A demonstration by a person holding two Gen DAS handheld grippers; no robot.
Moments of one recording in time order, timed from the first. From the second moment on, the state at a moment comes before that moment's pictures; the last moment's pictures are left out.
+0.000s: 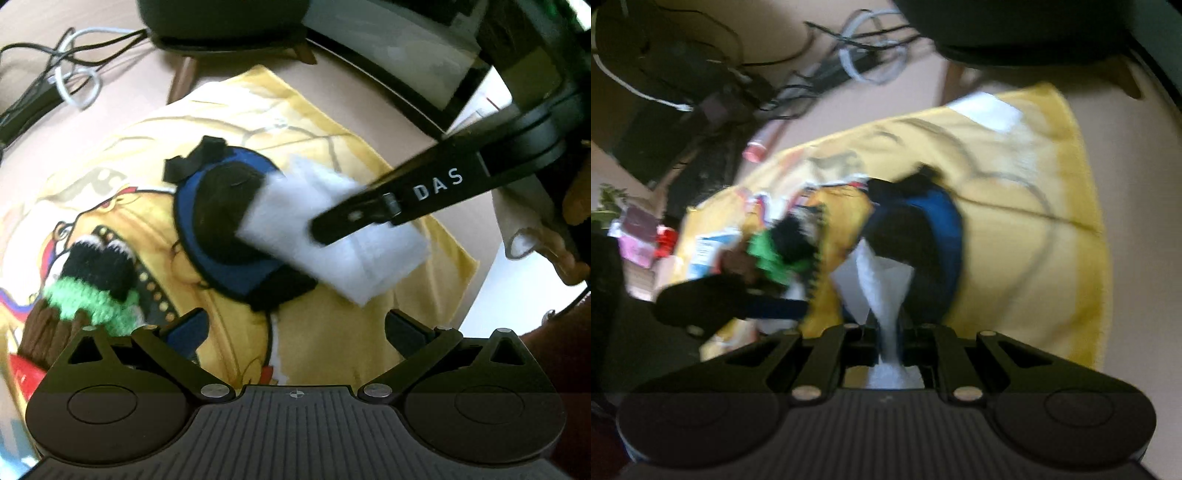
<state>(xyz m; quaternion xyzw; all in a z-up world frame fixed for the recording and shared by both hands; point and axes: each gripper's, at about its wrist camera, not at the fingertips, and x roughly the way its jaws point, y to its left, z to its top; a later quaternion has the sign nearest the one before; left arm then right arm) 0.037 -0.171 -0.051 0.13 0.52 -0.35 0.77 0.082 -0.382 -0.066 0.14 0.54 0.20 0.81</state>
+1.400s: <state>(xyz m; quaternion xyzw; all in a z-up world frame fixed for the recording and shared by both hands) 0.060 -0.220 -0.059 0.08 0.53 -0.30 0.79 0.100 -0.394 -0.070 0.09 0.53 0.23 0.81</state>
